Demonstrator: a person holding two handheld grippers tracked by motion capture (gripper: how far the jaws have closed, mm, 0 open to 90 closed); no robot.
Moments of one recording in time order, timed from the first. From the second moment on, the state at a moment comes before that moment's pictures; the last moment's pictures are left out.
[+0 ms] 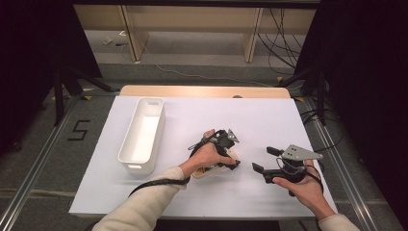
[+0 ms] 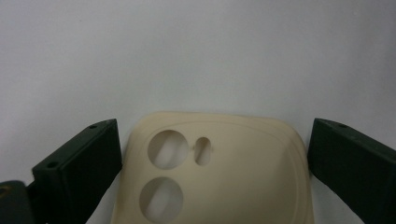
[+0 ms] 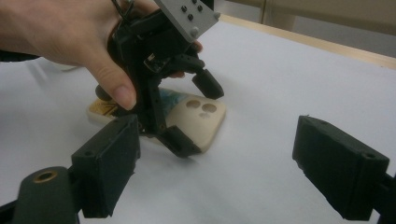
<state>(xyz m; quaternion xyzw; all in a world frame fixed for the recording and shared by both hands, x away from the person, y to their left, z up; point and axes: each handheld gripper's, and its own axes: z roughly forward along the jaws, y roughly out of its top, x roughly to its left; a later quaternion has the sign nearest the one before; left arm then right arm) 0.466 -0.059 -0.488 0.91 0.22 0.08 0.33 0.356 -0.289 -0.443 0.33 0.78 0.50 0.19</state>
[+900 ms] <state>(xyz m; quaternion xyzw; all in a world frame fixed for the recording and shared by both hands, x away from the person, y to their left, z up) 0.469 -0.057 -0.486 0.92 0.23 0.07 0.32 0.356 -0.289 -0.443 0.33 0.78 0.50 0.19</state>
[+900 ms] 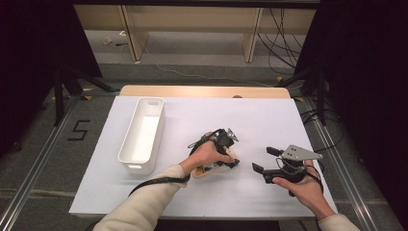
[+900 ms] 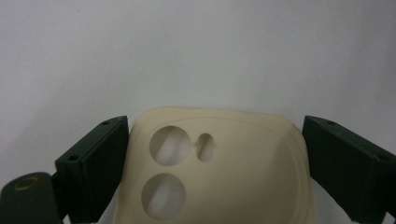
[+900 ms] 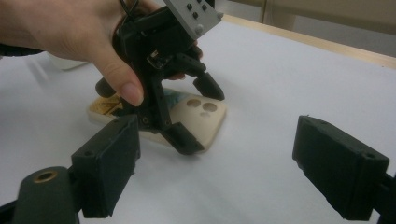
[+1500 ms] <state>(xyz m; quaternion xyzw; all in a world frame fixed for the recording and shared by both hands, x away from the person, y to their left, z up) 0.469 -0.060 -0.484 0.92 0.23 0.07 0.31 0.356 -0.289 -0.443 0.33 0.78 0.50 0.19</state>
